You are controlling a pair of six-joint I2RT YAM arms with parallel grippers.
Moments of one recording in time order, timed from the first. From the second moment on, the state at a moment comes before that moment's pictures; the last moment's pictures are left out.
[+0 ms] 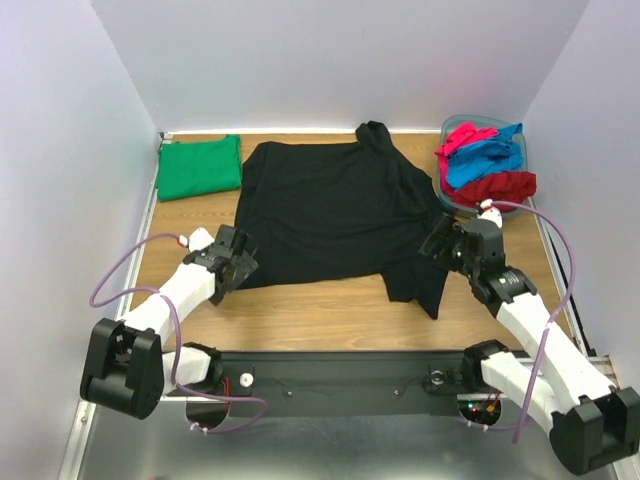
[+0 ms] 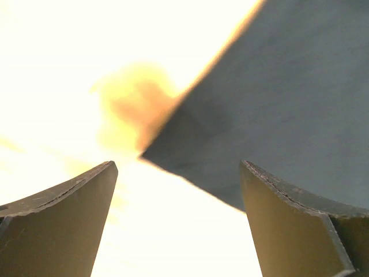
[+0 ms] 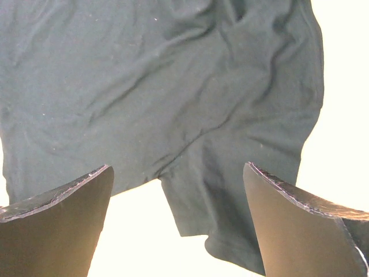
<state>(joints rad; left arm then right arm) -0.32 1.16 0.66 -0.59 -0.39 -1.03 0.28 0.86 0.63 -0.34 0.14 0.67</state>
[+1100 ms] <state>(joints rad) -0.29 1.33 0.60 -0.37 -0.33 -1.02 0.28 0.81 0.58 -0.43 0.19 0.72</state>
